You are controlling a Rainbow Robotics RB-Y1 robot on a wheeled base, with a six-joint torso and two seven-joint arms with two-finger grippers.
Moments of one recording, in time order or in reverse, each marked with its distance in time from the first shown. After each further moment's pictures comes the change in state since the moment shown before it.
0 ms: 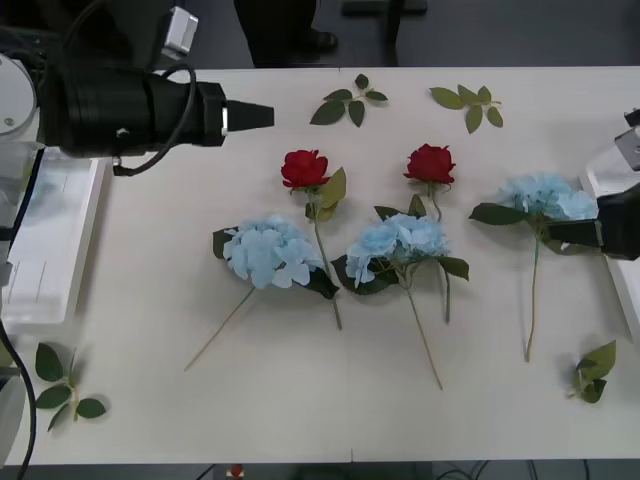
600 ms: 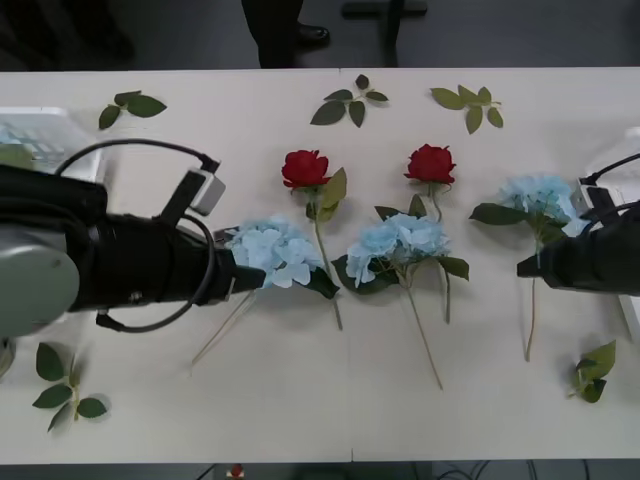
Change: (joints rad) right arm -0.031 -0.003 0.335 0.047 0.439 0.047 -0.717; left arm 0.439 0.000 -0.179 -0.583 -0.483 0.208 0.227
